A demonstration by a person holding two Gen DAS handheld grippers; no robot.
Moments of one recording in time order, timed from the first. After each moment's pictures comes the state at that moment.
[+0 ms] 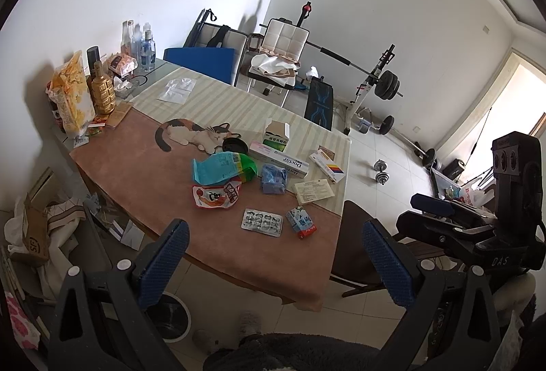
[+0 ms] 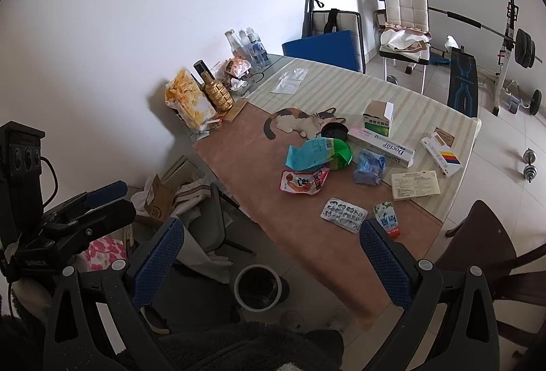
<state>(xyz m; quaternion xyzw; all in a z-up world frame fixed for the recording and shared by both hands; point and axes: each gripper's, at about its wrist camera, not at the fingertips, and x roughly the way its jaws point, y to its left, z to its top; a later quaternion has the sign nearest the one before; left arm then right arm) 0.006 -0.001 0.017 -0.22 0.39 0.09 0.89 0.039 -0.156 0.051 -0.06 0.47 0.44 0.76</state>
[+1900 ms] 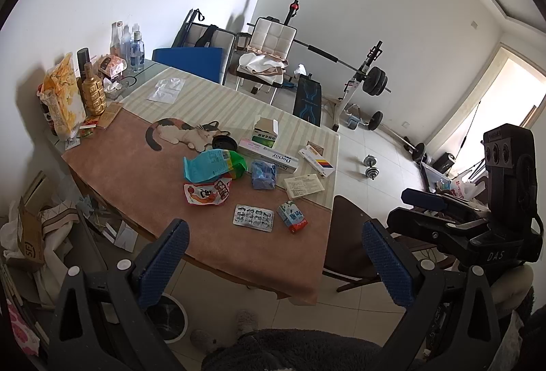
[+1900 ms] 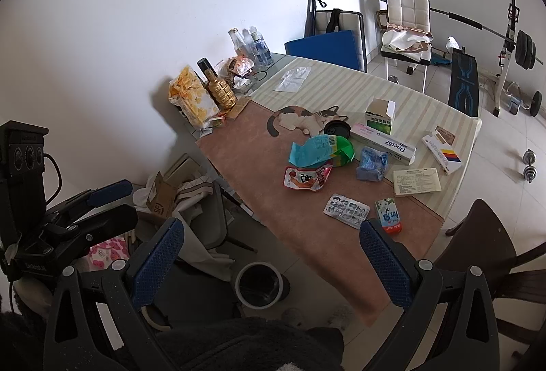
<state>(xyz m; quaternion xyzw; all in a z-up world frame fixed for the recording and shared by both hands) 0.001 -0.002 0.020 -0.22 0.39 0.08 0.89 0.031 -0.156 0.049 -0.07 0.47 0.45 0.76</state>
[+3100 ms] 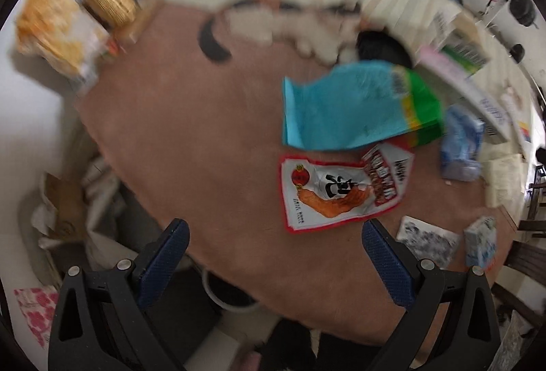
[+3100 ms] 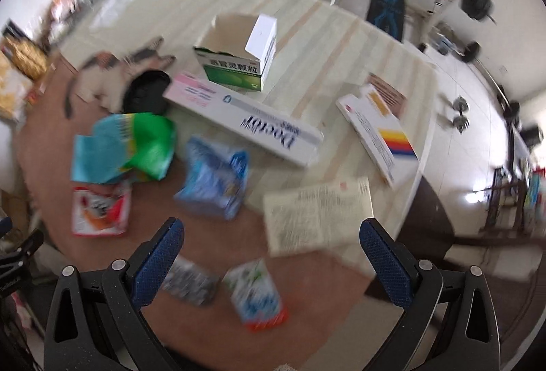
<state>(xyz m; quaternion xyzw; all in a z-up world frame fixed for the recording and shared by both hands) 0.227 0.128 -0.296 -0.18 0.64 0.27 0.69 0.366 -0.051 -0.244 -0.23 0.61 0.21 0.73</state>
